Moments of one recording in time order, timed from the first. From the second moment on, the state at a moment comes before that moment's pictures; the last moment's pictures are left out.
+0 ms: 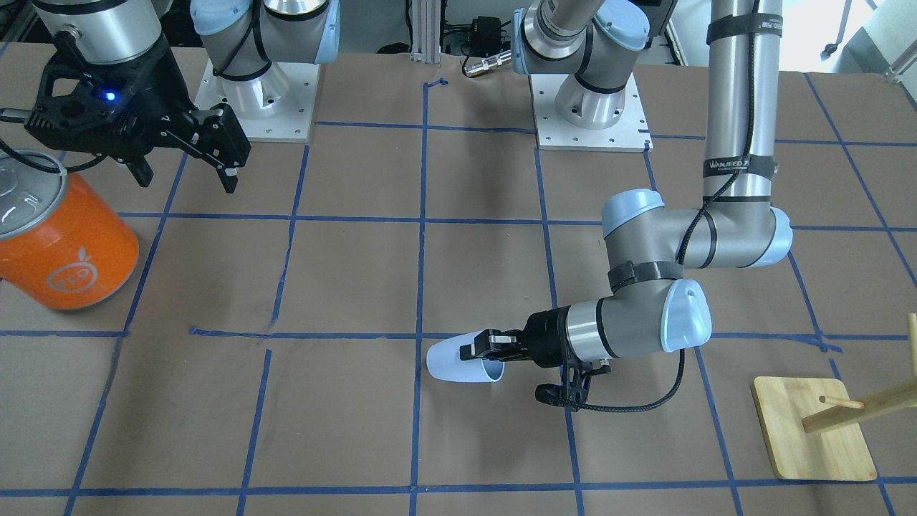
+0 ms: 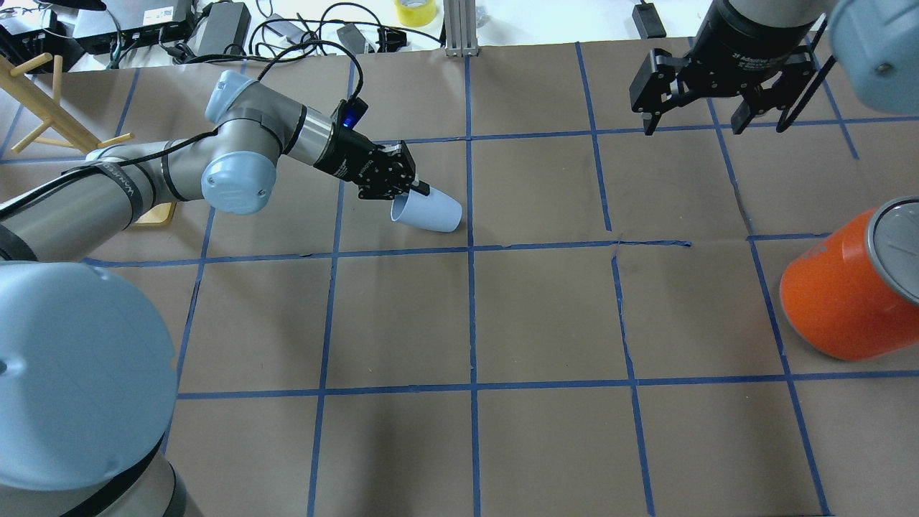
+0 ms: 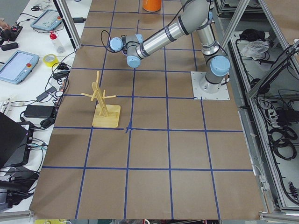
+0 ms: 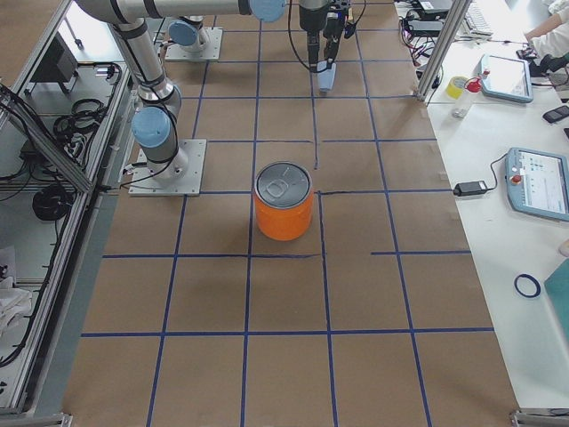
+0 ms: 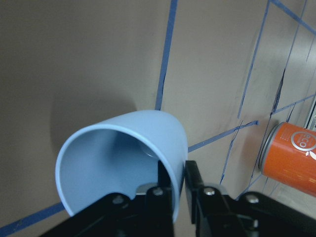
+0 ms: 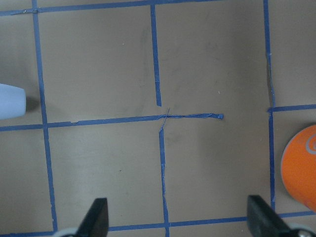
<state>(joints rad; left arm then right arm) -1.52 -2.11 -1.67 -1.09 0.75 0.01 1.57 -1.57 1.53 -1.61 -1.59 0.05</state>
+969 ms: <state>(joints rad) -1.57 -2.07 -1.46 -1.03 1.64 0.26 1.56 -1.57 1.53 -1.61 -1.60 0.06</state>
